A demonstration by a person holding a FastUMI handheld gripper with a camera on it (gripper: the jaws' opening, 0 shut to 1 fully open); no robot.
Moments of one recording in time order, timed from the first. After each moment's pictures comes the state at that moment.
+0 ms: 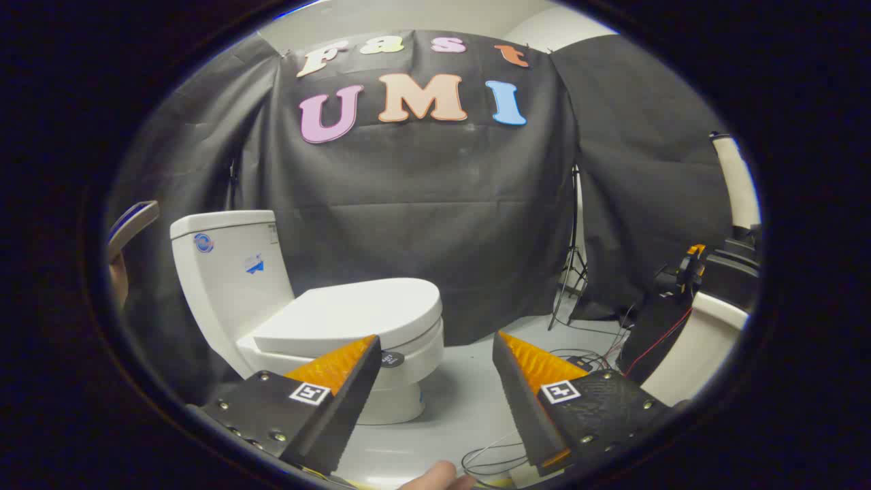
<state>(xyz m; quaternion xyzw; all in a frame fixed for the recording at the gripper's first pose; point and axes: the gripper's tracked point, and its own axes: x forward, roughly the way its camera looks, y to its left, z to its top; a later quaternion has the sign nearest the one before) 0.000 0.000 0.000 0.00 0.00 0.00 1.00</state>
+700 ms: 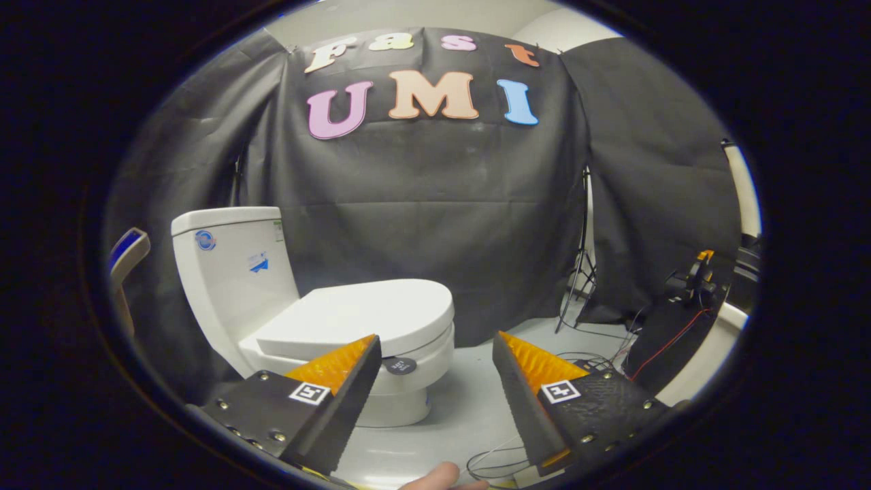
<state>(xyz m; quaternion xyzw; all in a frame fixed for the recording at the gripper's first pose) 0.015 0.024 0.005 -0.01 0.00 0.01 1.00</state>
